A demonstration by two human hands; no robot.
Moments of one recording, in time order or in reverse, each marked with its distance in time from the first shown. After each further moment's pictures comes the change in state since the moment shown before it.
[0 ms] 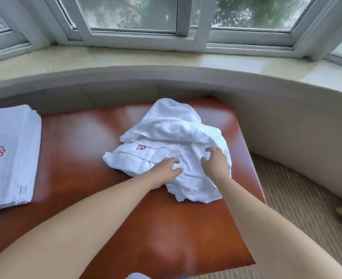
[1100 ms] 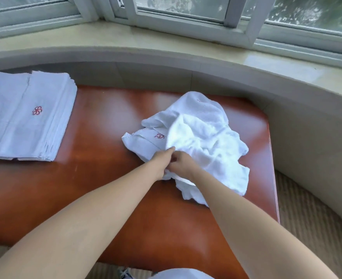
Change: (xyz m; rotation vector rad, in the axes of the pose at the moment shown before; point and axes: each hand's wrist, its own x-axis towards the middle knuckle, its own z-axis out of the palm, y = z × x) left_hand -0.002 -0.010 -0.001 -1.120 0.387 -0.563; right_hand -0.014 -0.086 0.065 0.132 -0.680 -0.385
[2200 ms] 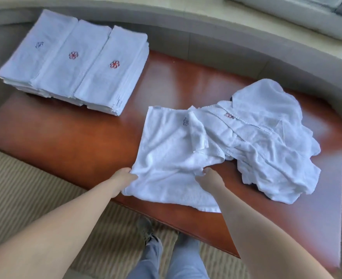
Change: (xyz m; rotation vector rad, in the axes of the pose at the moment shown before) left_hand -0.016 -0.239 -0.350 0.338 0.136 -0.114; right_hand -0.019 0.014 0.218 -0.366 -0.036 0.386
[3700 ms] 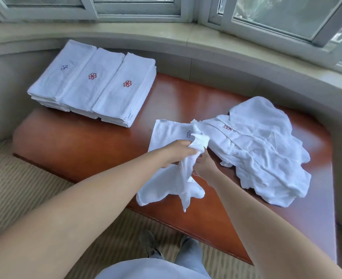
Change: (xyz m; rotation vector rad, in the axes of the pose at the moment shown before) left_hand -0.128 0.161 0.028 -0.042 -0.296 0.495; right_hand -0.073 -0.079 -0.044 0.545 0.005 -0.269
